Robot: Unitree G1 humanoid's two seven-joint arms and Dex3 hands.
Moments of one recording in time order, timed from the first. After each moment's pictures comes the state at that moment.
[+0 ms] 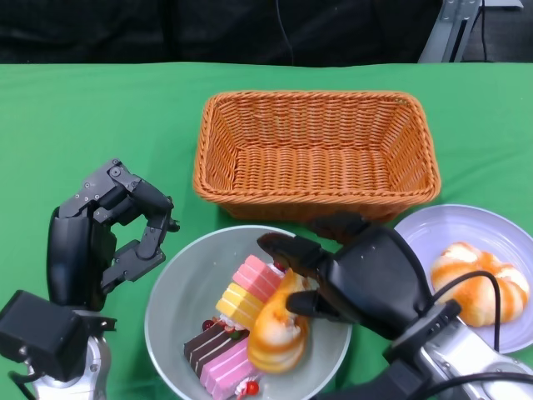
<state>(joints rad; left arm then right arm) -0.25 -0.01 0.14 0.55 -0.12 -0.80 -0.14 -0.32 -0.21 0.58 0.25 -1.11 -0.20 -0.49</state>
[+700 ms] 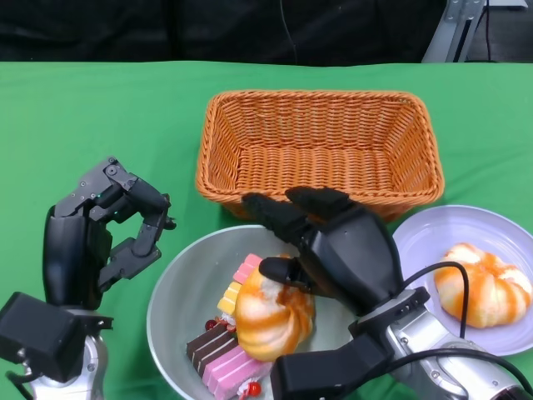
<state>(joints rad) -0.25 -0.01 0.15 0.56 -0.11 -0.82 -0.13 -0.43 -0.08 0.59 0.49 -1.02 -0.20 -0.69</state>
